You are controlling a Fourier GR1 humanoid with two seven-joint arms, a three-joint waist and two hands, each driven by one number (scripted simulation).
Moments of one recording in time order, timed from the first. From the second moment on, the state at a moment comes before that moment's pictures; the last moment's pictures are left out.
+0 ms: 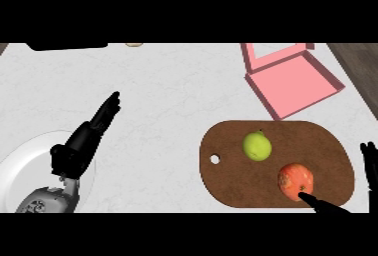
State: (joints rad) left arm -0.12 0.30 -0.20 -1.61 0.05 0.02 0.10; right arm 0.31 -0.72 0.32 -1.75 0.56 -0.68 0.32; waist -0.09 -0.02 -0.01
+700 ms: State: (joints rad) left arm -0.18 0.26 -0.24 -1.58 0.02 0.00 0.10; right arm 0.47 -0.77 0.45 -2.33 0.80 -0.26 0.97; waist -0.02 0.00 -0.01
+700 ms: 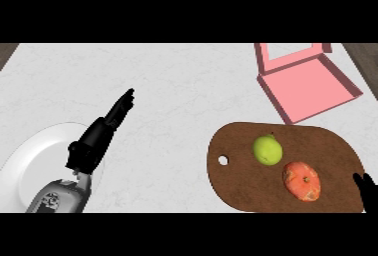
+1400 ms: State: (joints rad) left arm -0.24 0.21 -0.22 -1.51 -0.01 -0.04 0.08; right arm 0.19 -0.53 0.49 -2.26 0.83 -0.03 1.12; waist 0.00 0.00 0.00
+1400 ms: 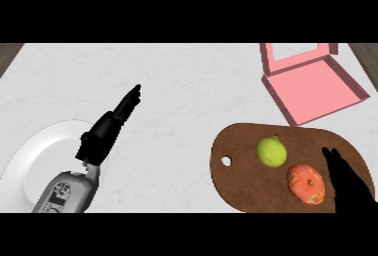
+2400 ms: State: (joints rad) left arm -0.20 0.15 -0.16 -1.52 -0.07 -0.09 0.07; right arm 0.22 -0.34 0.40 -2.09 0.93 0.04 1.00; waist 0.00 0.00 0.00
